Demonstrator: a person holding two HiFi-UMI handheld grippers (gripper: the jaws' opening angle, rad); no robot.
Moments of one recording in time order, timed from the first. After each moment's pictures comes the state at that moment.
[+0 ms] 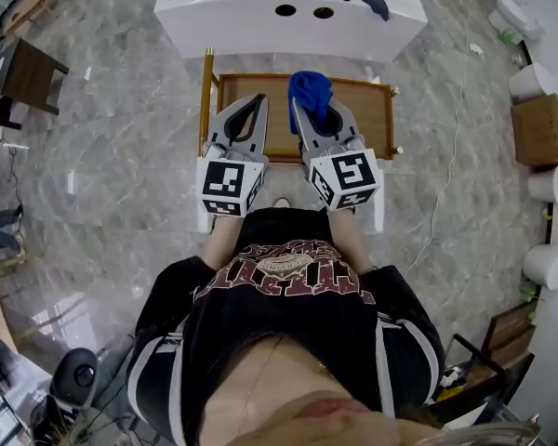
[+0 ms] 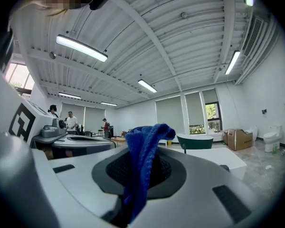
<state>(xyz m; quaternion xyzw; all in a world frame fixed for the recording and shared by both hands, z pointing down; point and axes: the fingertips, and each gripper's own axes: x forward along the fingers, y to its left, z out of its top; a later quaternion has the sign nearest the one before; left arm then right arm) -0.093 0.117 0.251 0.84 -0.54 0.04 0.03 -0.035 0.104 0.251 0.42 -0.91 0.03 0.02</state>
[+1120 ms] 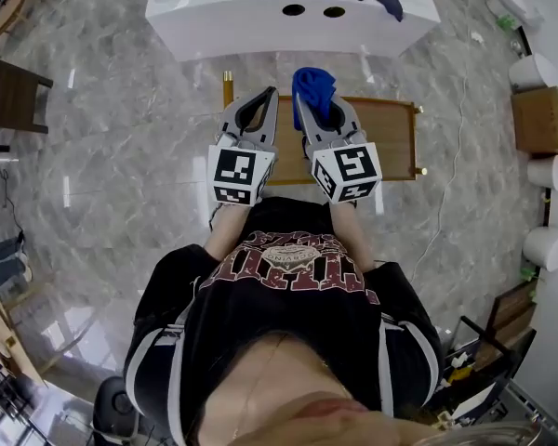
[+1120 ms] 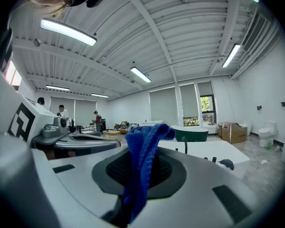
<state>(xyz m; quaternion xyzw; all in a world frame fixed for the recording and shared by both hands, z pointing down) -0.199 -0.045 0.301 0.86 -0.50 0.05 0.07 -0.151 -0.050 0.301 0.45 -0.89 0.07 0.07</state>
